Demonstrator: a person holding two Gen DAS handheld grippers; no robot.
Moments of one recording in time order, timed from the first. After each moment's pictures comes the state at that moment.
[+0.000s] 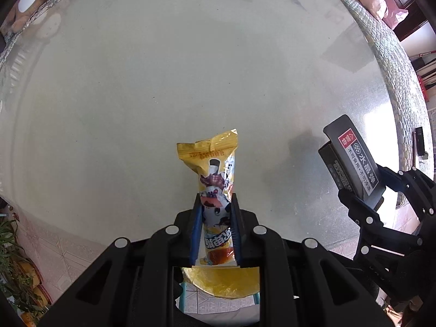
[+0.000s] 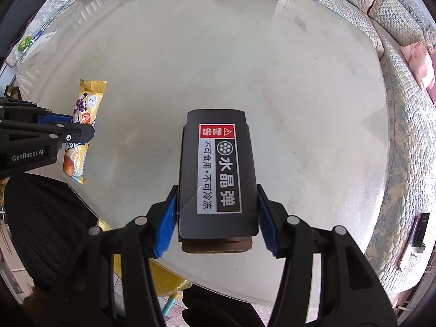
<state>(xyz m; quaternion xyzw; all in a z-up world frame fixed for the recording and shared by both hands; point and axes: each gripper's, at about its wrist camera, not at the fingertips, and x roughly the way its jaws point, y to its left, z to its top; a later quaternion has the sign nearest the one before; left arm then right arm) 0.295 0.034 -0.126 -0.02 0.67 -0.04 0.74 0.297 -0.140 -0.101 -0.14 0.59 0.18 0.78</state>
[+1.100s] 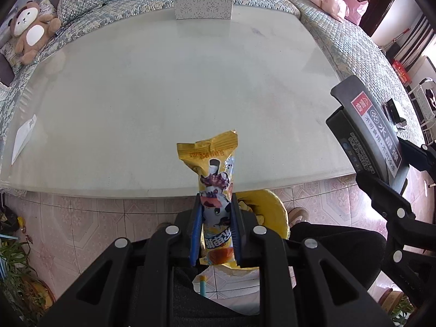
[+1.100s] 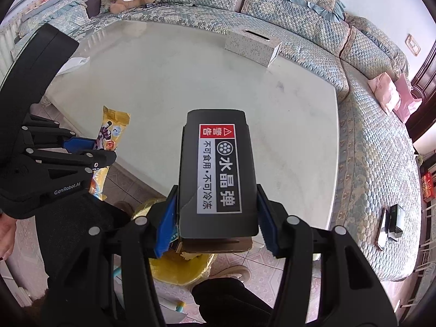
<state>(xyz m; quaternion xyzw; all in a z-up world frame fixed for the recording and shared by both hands) 0.191 0.048 -0.003 0.03 0.60 -0.07 0.80 0.135 -0.109 0.025 -0.16 0.47 0.16 0.86</state>
